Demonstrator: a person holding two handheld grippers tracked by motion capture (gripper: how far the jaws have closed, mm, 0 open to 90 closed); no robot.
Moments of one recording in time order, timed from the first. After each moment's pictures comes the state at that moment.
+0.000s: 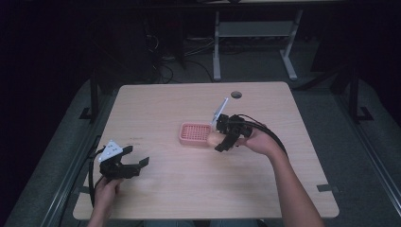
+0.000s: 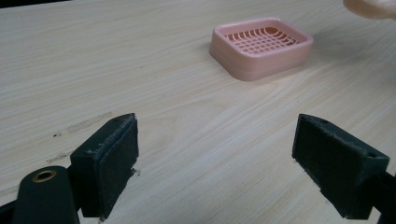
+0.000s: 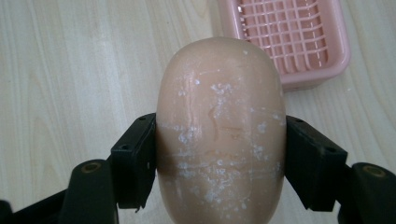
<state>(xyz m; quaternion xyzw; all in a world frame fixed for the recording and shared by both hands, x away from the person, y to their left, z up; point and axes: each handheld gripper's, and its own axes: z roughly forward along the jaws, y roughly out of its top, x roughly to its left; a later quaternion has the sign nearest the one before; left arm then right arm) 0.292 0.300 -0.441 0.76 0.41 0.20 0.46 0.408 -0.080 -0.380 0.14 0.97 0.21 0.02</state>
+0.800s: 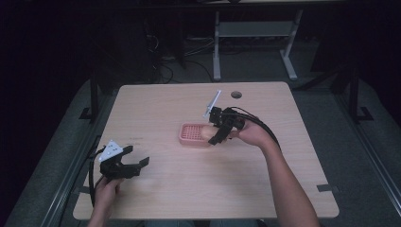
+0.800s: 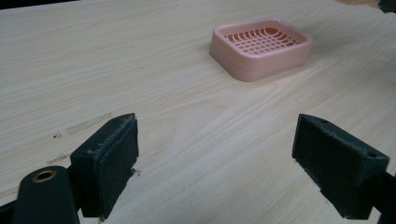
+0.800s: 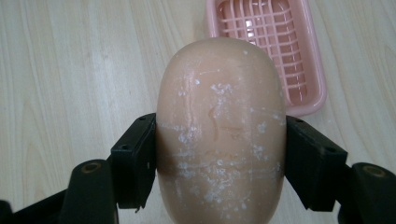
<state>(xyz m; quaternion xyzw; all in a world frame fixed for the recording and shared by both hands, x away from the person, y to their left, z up) 0.292 0.300 -0.441 0.76 0.41 0.20 0.47 0.429 -0.061 -0.370 0.13 0.97 0.21 0.02</state>
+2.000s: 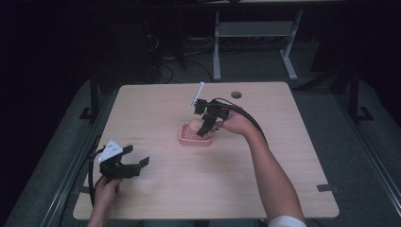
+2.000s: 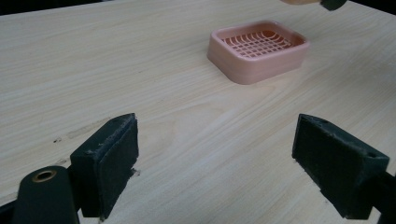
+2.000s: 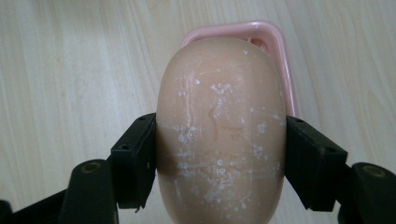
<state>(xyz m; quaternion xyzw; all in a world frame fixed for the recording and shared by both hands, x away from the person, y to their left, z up) 0.291 0.300 -0.438 0.76 0.41 0.21 0.47 0.464 -0.018 -0.369 0.13 0.97 0.20 0.01</state>
